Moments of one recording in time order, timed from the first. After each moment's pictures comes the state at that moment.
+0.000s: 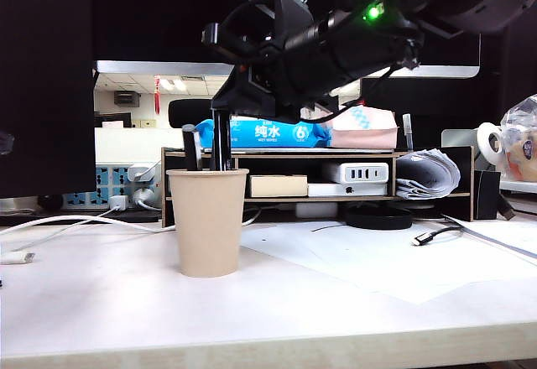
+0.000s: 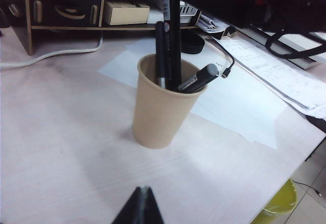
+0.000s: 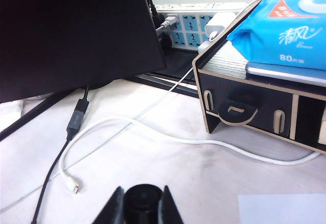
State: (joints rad) left arm -0.56 0.01 0.01 -0.16 0.09 -0.26; right arm 0.71 1.67 0.84 0.67 -0.15 0.22
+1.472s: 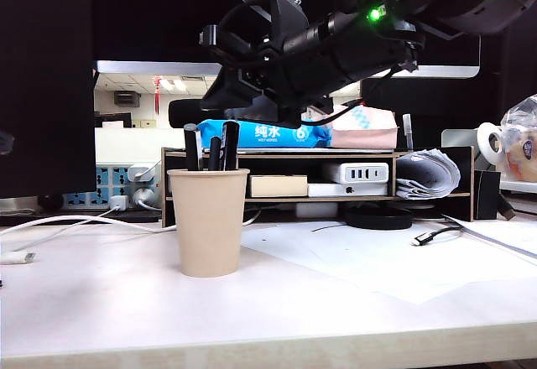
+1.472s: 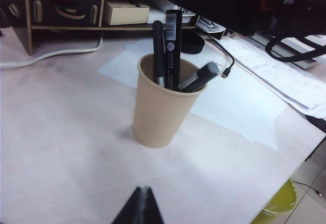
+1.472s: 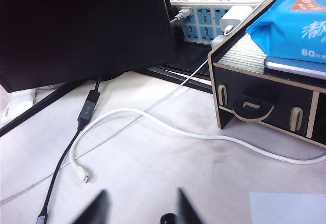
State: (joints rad) left arm -0.56 0.01 0.01 -0.16 0.09 -0.26; right arm 0.71 1.67 0.85 0.66 -0.20 0.20
